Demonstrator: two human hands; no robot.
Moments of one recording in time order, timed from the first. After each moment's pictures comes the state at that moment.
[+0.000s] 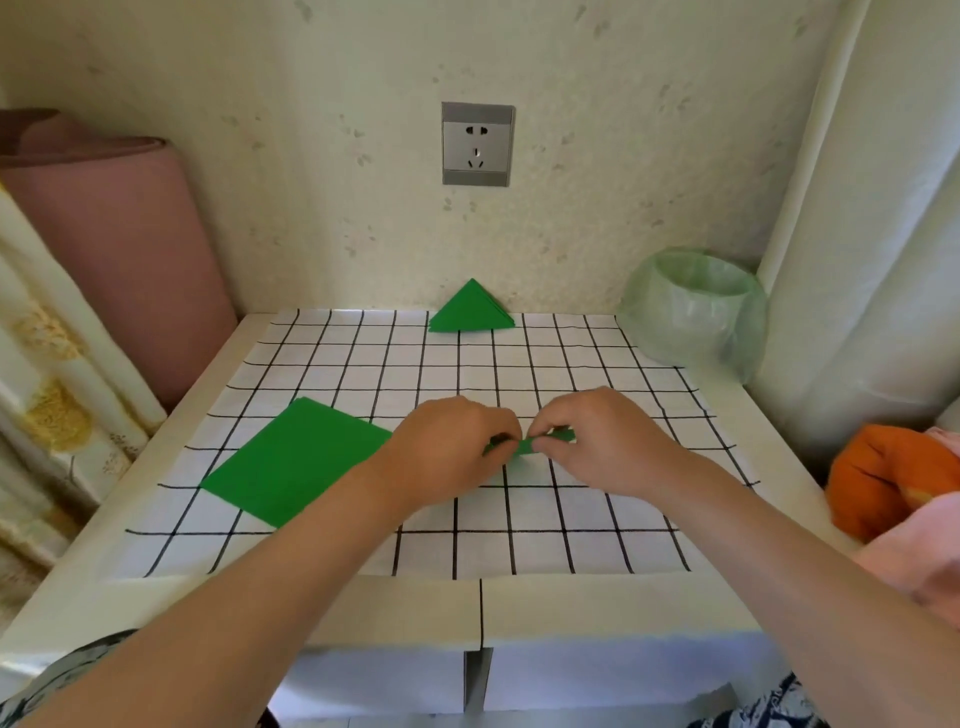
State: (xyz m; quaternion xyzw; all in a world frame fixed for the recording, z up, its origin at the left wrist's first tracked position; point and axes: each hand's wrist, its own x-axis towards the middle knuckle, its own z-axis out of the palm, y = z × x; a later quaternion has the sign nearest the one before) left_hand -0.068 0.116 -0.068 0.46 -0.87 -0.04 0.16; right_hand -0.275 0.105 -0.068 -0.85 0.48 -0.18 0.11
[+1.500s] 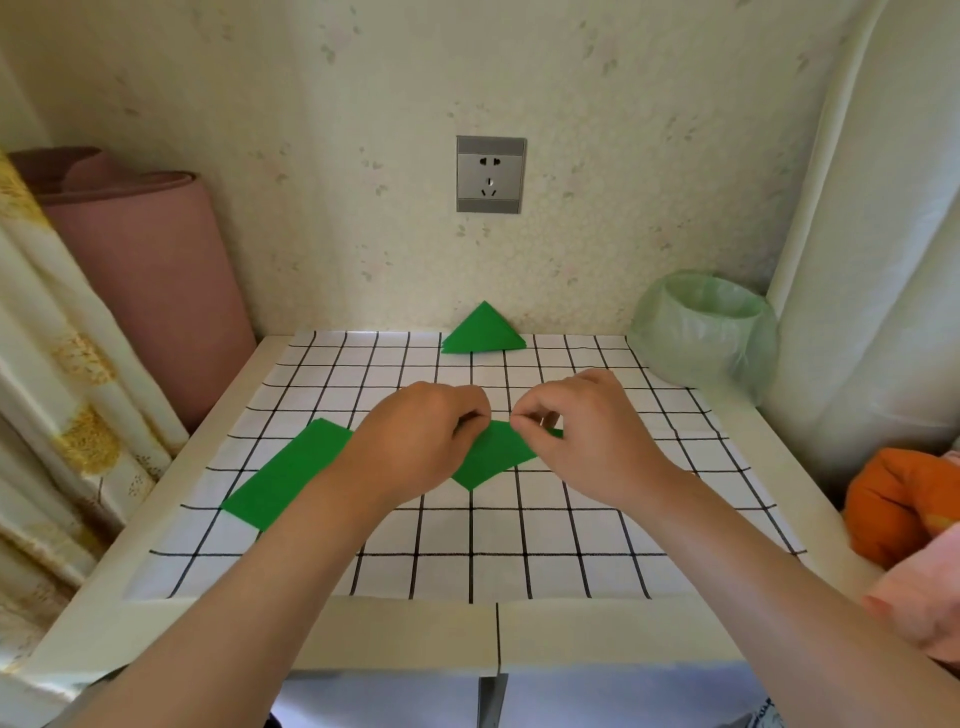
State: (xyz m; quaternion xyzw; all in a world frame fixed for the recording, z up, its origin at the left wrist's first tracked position) left_hand -0.034 0.121 -0.030 0.51 -0.83 -0.05 0.23; right_hand -0.238 0.107 -0.044 -0.83 0.45 -0.32 0.04
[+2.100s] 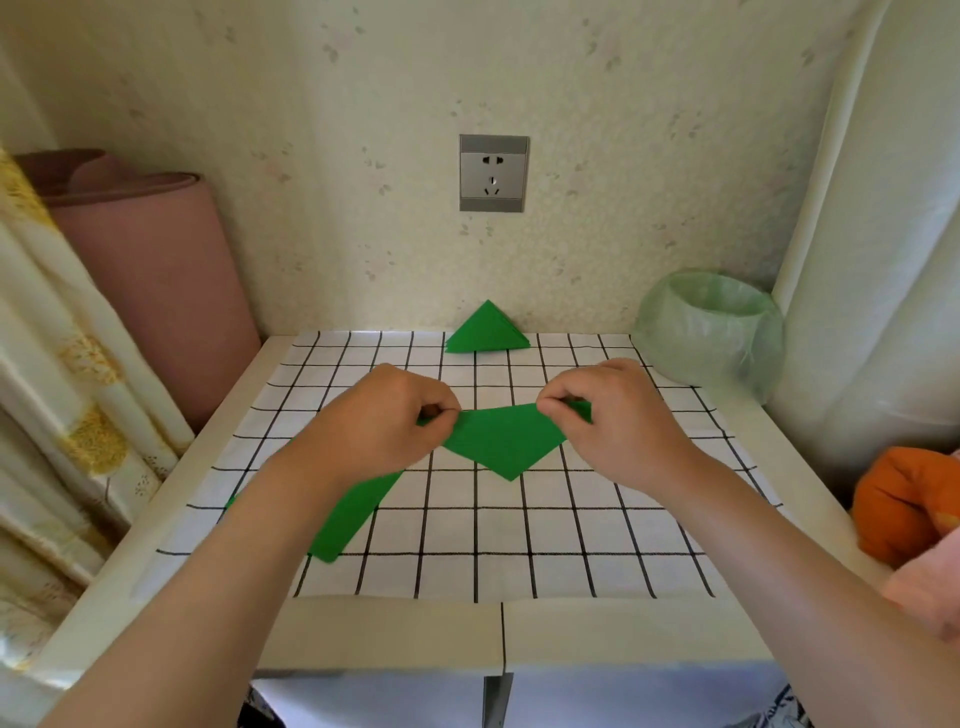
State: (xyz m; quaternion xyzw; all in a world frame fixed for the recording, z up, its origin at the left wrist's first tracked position) left_hand -0.005 0.118 -0.014 0.51 -0.82 -0.13 0.22; right_hand -0.255 0.100 -0.037 -0.83 0.46 -0.33 0.03
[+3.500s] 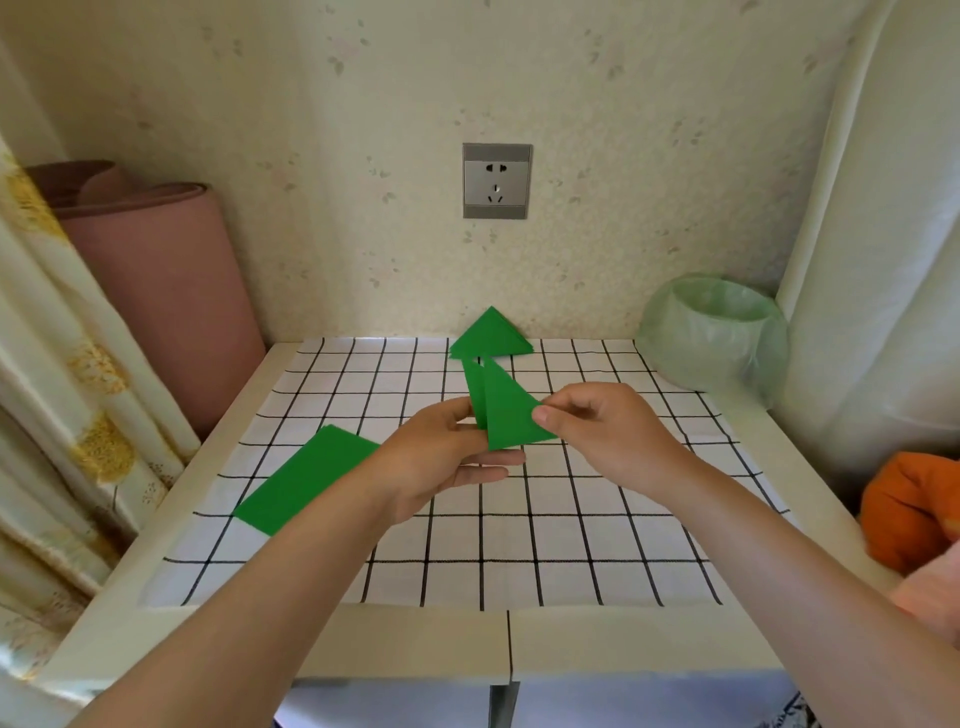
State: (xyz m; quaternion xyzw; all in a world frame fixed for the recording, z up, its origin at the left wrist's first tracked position) left_hand -0.045 0.121 -0.036 0.45 -0.49 -0.65 0.35; right_hand -0.248 0.105 -0.035 -0.72 0.51 -0.34 0.33
